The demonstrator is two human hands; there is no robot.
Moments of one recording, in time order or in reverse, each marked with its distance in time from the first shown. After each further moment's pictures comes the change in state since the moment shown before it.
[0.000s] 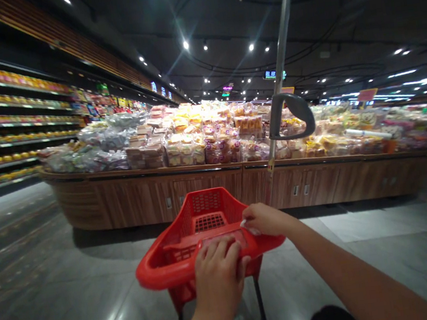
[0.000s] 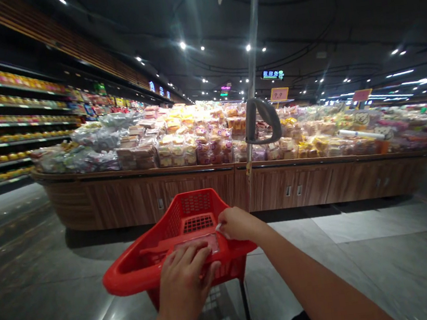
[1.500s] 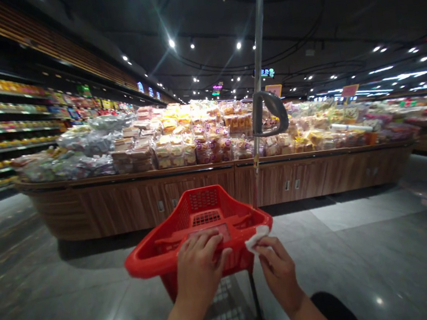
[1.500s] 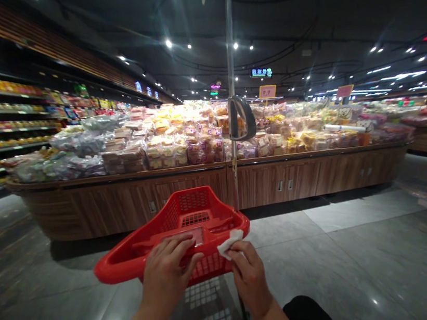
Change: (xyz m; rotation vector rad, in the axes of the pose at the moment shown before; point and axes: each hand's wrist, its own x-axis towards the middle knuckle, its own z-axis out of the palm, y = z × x) left_hand 0.012 -0.025 0.002 0.003 -0.025 0.085; right_hand -0.085 0.011 0.125 0.261 0.996 -0.153
